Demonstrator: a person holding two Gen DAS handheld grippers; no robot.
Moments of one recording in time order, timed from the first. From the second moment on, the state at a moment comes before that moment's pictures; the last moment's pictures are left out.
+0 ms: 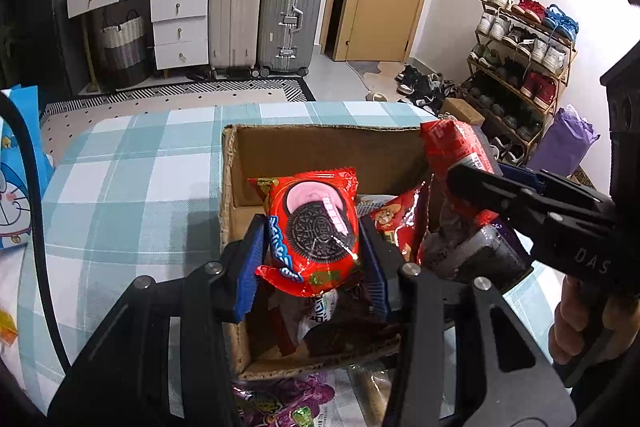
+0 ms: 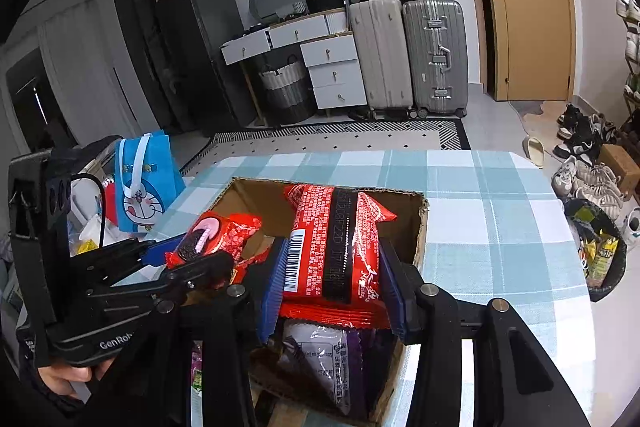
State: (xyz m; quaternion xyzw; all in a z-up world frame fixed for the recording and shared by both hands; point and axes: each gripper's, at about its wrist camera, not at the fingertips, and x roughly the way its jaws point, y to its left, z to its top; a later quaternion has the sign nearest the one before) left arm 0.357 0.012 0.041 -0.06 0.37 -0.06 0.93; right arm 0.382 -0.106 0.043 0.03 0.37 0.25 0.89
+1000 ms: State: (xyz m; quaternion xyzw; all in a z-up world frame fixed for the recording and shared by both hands) left arm 0.250 0.037 0.056 -0.07 0.33 -0.04 0.94; right arm 0.303 -0.149 0.054 0.03 0.35 0.23 0.91
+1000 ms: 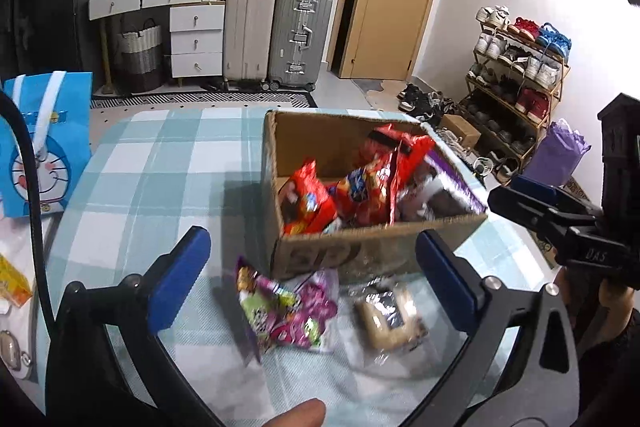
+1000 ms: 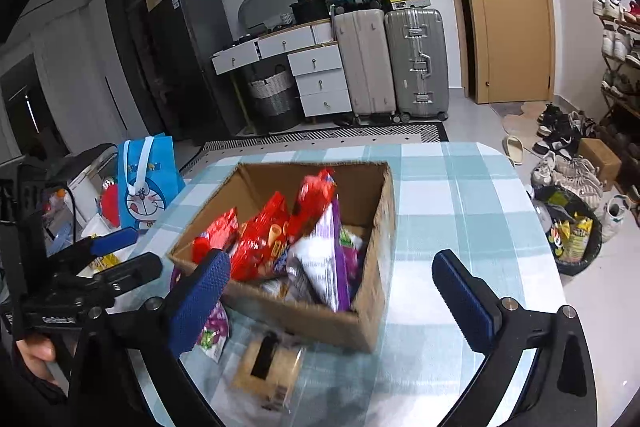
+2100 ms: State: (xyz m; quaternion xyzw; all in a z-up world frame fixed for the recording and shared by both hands) left arm 0.164 0.074 -0.017 -0.08 0.38 0.00 0.92; right arm 0.240 -0.102 -0.027 -0.01 0.44 0.21 0.87
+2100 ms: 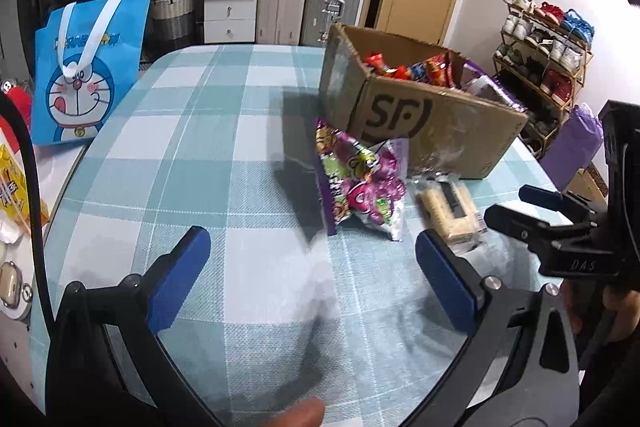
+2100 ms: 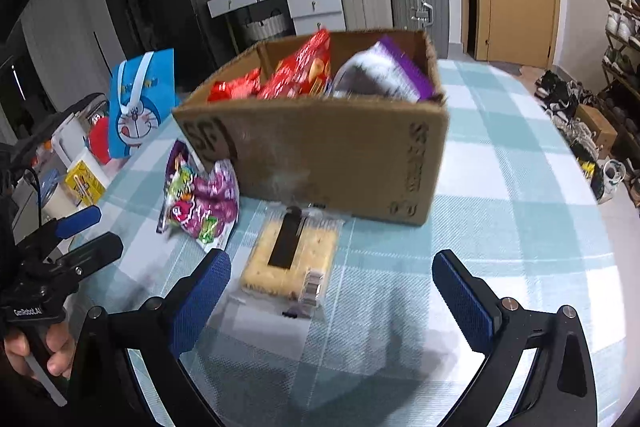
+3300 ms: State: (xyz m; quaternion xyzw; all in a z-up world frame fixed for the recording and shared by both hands) left arm 0.182 0.085 -0.058 -0.11 0.41 -0.01 0.90; right arm 0.264 -0.067 -0.074 -0.09 0.48 0.17 0.86
